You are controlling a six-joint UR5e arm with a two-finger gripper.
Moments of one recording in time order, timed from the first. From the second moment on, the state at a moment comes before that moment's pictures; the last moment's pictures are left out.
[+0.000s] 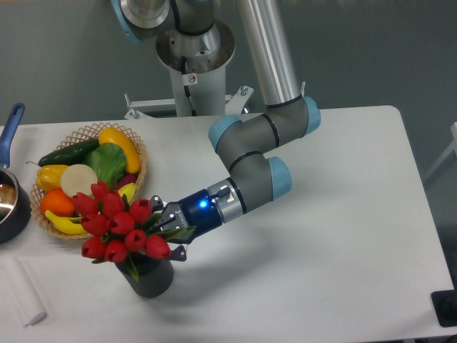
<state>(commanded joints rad) 2.47 -2.16 -1.81 -0.72 0.02 1.47</state>
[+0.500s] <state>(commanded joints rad) 2.47 -2.15 -1.81 -0.72 0.02 1.48</state>
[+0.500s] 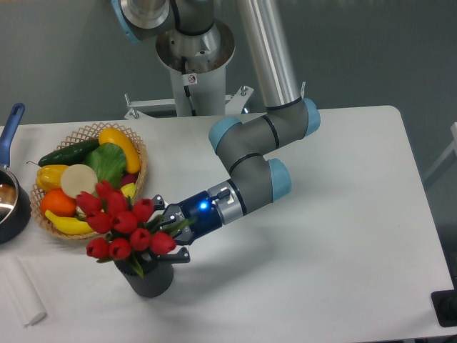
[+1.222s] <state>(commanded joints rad) 2.48 -2.09 -1.81 -0.72 0.12 1.47</state>
